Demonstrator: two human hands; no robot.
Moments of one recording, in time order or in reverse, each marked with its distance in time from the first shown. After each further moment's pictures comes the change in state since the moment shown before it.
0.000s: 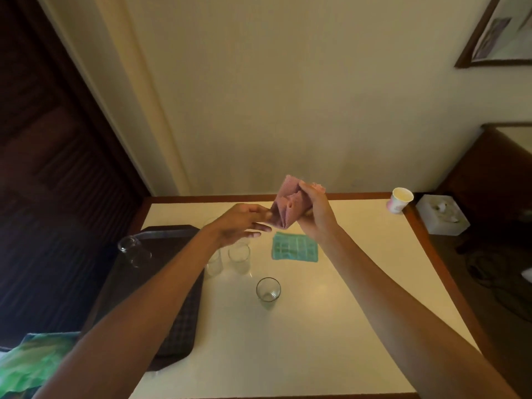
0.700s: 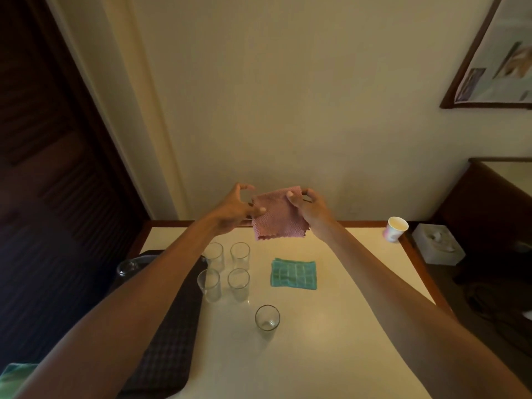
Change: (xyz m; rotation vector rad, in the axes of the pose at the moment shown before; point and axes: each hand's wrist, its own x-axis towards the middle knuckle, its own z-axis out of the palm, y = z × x) left_hand -0.003 0.072 -0.030 -0.048 0.137 0.128; right_hand 0.029 -0.038 0.035 -0.755 0.142 -0.136
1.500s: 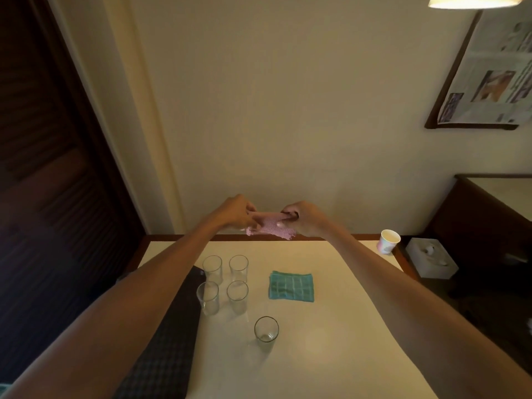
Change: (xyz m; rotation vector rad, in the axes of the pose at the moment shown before) left_hand -0.002 0.024 -0.007 0.884 0.023 0.193; right_hand -0.006 -0.033 -0.009 -0.979 -0.320 -0.387
